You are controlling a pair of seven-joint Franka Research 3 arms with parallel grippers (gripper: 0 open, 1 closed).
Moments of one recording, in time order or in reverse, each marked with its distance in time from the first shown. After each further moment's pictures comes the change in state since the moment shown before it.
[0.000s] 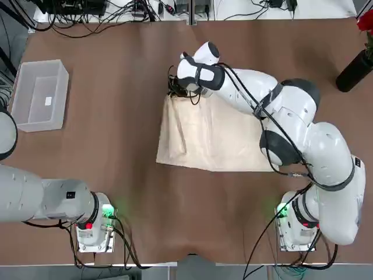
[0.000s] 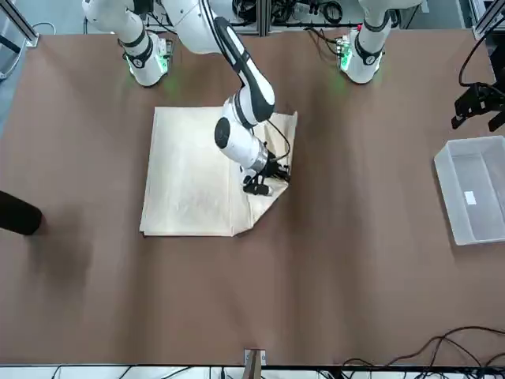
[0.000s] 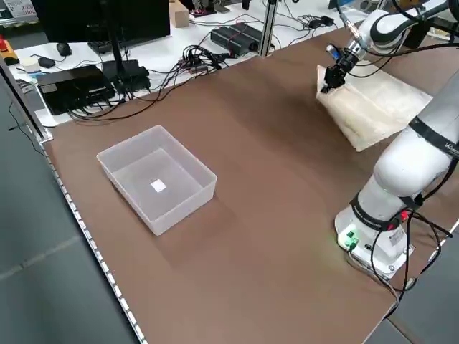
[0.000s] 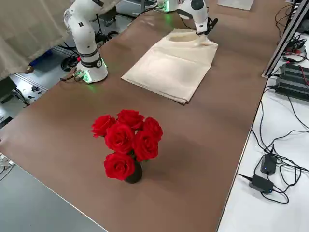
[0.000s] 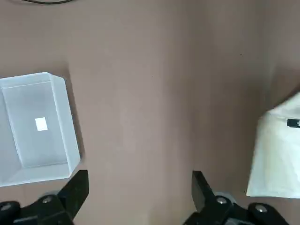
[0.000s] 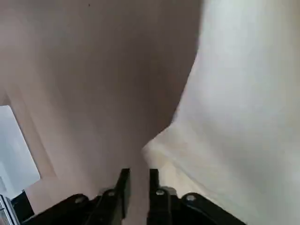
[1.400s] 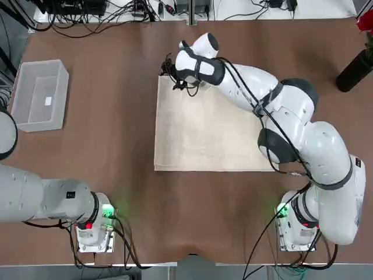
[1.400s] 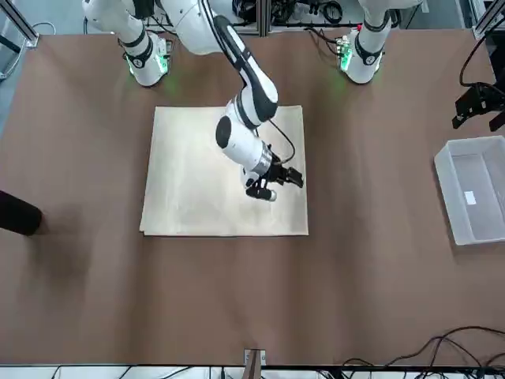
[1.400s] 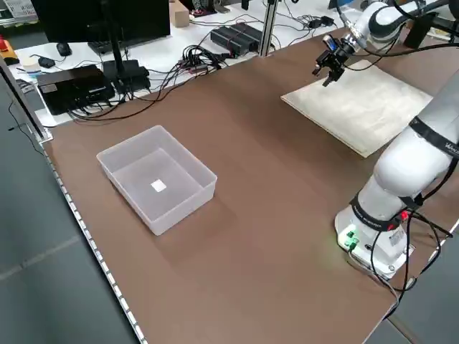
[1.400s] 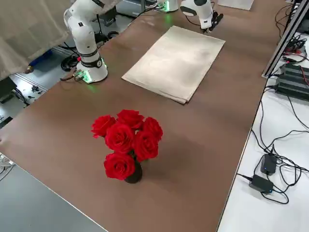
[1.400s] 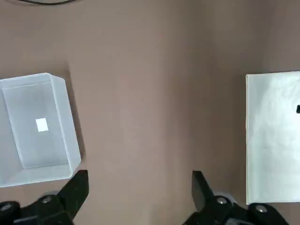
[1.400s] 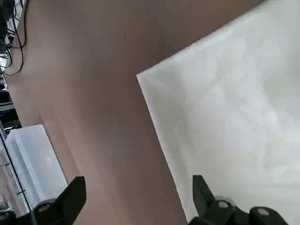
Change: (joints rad) left arm 0.004 0.000 0.000 0.000 0.000 0.001 0.008; right arm -0.020 0.027 -0.029 0.105 -0.013 0.016 0.080
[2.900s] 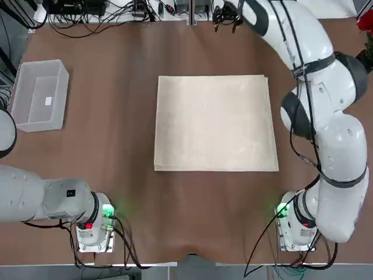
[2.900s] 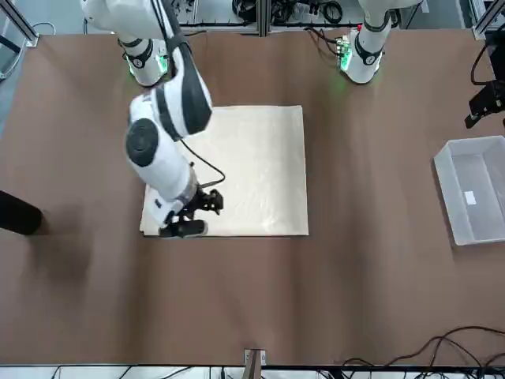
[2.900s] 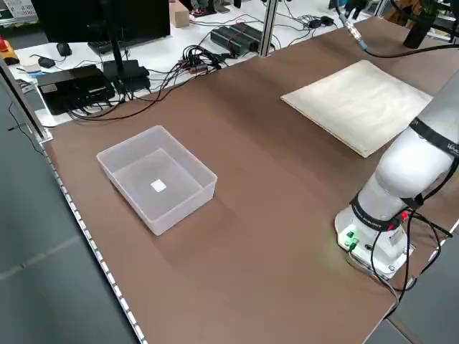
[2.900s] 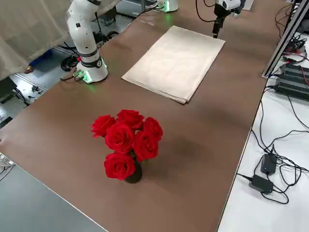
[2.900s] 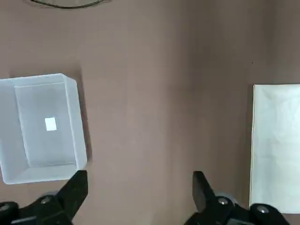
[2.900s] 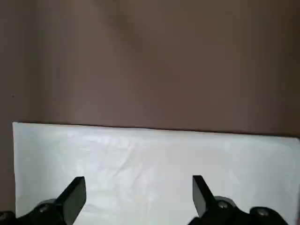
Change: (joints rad) left arm 0.048 0.000 0.001 0.015 0.000 0.017 0.000; right arm -0.131 -0.192 -0.428 0.166 -0.658 -0.806 -0.156
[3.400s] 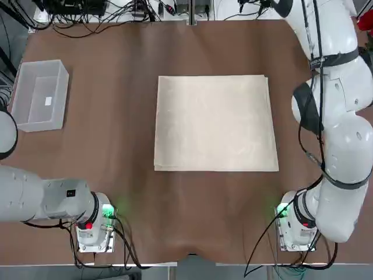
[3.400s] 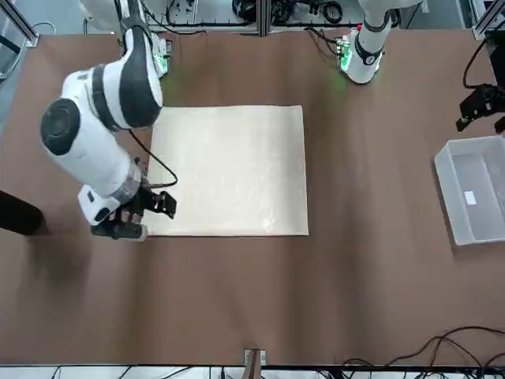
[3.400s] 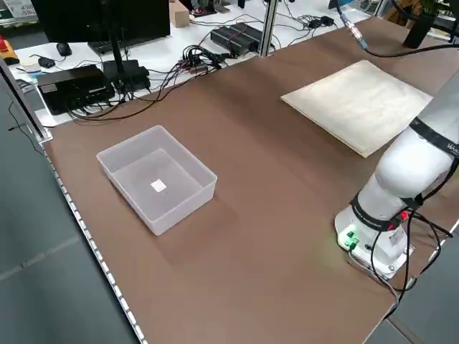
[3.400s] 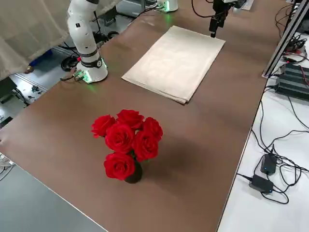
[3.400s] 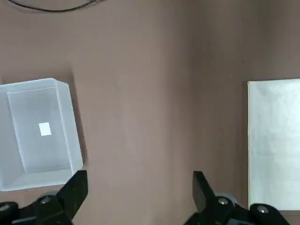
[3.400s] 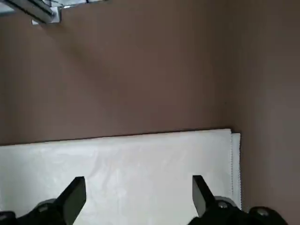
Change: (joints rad) left arm -0.005 0.000 -0.040 -0.021 0.000 0.012 0.000; right arm -0.008 -0.062 -0.155 0.002 -0.029 -0.095 -0.019
